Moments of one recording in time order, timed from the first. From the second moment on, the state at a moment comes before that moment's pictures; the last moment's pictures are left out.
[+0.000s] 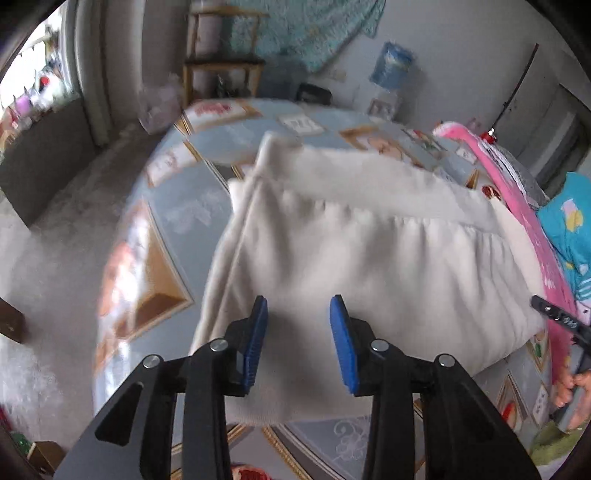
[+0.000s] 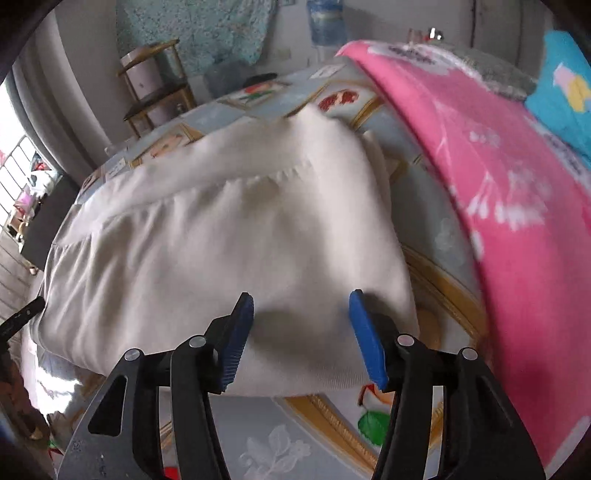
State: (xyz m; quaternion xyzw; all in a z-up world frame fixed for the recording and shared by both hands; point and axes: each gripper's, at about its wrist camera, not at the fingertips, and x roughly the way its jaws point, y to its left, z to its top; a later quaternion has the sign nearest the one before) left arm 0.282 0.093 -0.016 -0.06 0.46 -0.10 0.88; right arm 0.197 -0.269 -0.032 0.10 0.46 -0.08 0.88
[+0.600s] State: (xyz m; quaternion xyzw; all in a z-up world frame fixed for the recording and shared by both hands) left arm 0.252 0.014 -0.019 0.03 0.44 -0.12 0.89; right arm 0.186 -0.156 -0.030 0.02 0.42 0.00 0.91
